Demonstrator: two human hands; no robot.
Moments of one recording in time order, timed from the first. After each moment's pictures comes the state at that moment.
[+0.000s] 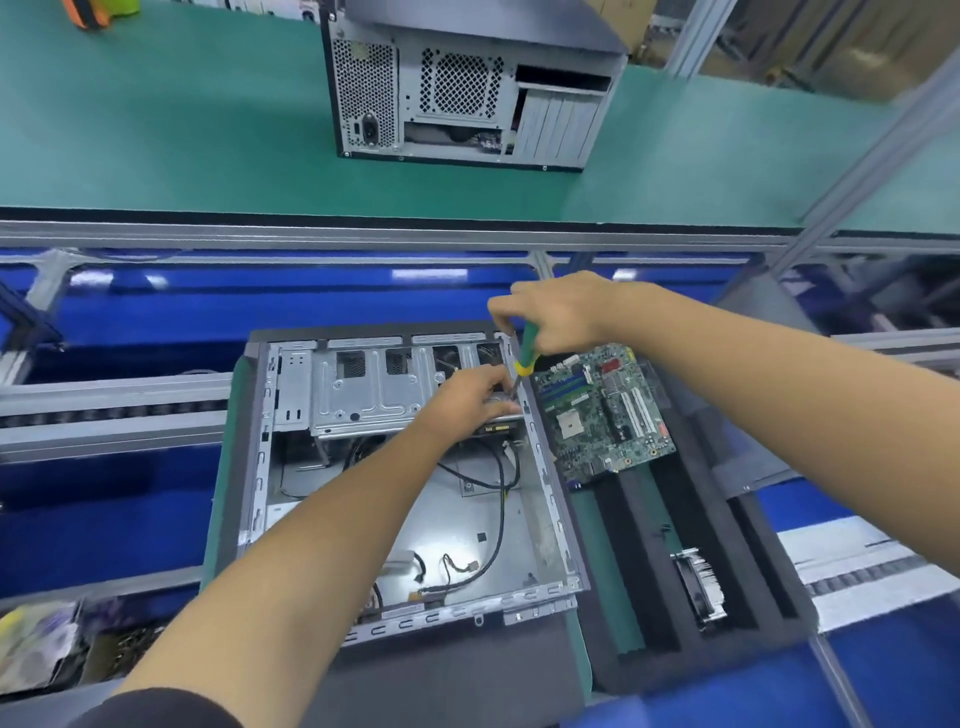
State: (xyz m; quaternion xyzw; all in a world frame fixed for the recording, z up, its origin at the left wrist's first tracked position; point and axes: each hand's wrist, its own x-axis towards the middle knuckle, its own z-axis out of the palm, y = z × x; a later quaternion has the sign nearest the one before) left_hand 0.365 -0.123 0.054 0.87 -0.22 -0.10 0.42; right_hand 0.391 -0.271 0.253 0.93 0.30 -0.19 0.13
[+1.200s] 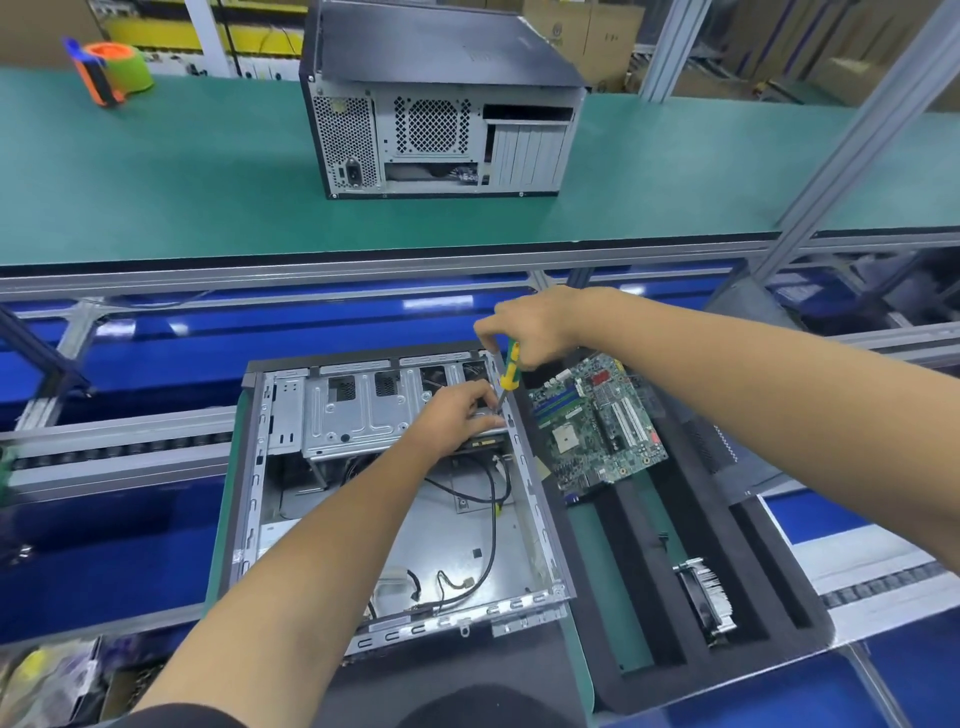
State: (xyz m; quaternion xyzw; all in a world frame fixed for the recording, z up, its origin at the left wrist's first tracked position) left_hand 0.358 -0.124 0.065 0.88 -0.21 -0.08 0.42; right_hand 0.391 -0.282 0.263 0.91 0.32 -0.22 0.15
